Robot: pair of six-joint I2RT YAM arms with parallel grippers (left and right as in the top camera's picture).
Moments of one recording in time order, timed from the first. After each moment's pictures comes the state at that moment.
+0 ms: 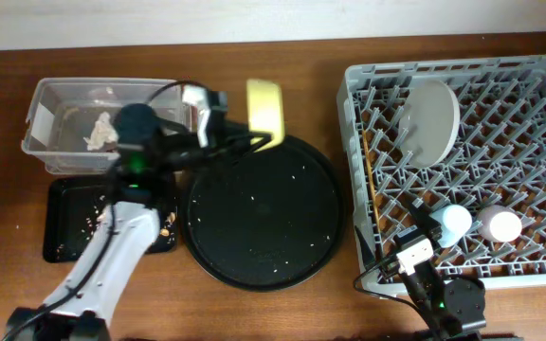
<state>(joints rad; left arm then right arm) -0.19 1.47 0.92 0.55 1.18 -0.36 0.15 0.01 0.01 -0.05 -0.26 -0.26</state>
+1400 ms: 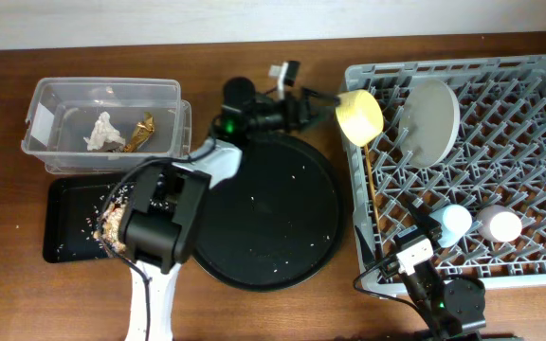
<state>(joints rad) -0.39 2.28 1.43 0.87 1.09 -1.22 0.15 0.01 0.01 -0.05 -0.26 -0.26</state>
